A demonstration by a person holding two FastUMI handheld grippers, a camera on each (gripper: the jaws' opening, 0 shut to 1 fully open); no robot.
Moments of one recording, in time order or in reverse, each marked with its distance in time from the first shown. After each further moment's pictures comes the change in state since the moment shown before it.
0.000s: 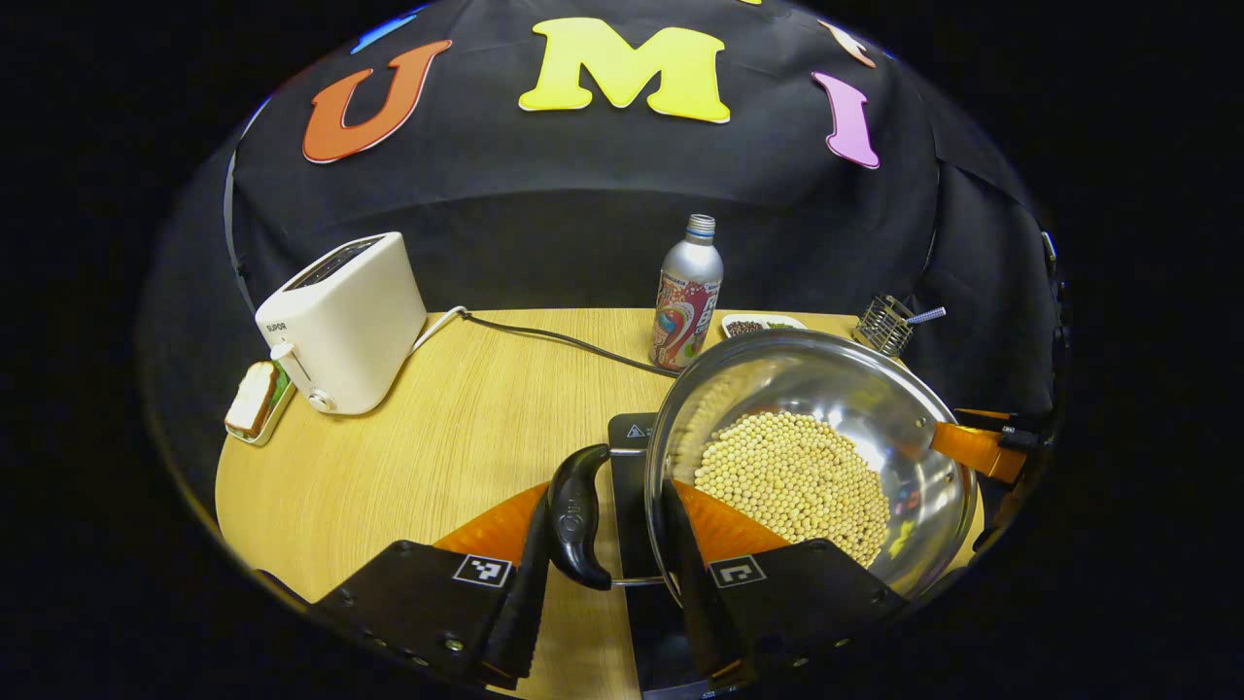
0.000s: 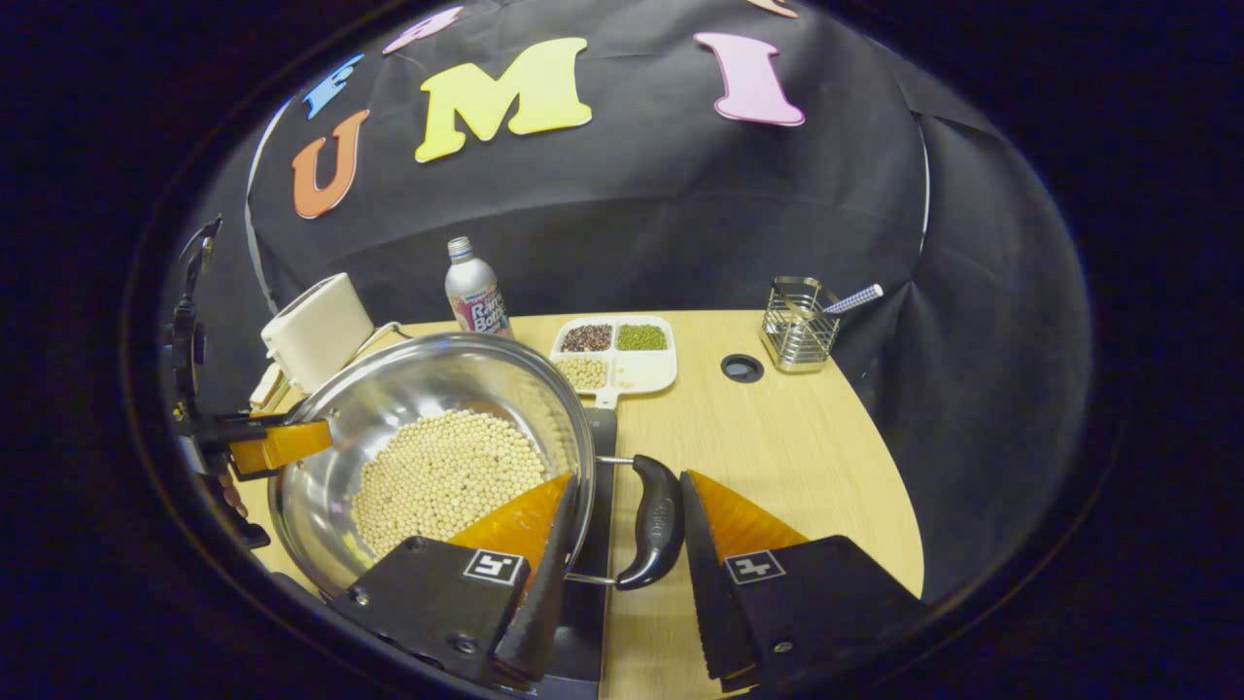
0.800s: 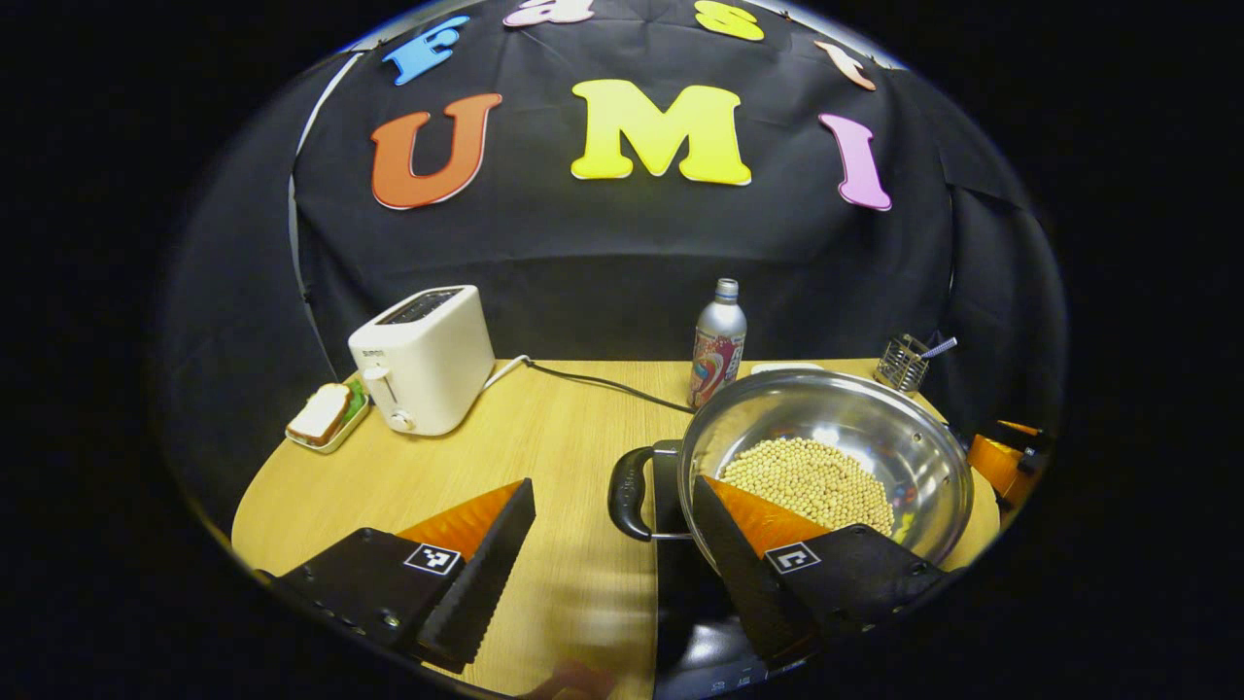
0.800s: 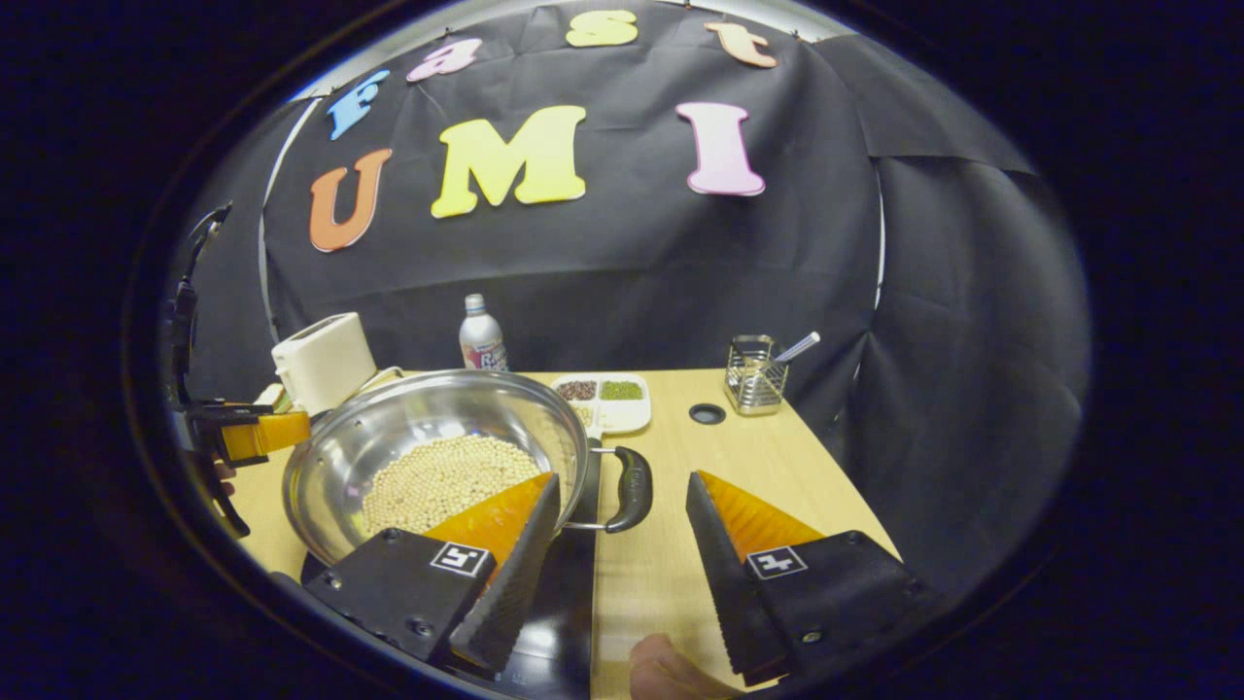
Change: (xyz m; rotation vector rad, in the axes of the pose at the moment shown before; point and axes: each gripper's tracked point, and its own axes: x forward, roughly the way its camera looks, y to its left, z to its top) left arm -0.072 0.019 0.013 -0.008 -0.228 0.156; right arm -0.077 -0.004 -0.003 -0.010 -0.269 -0.042
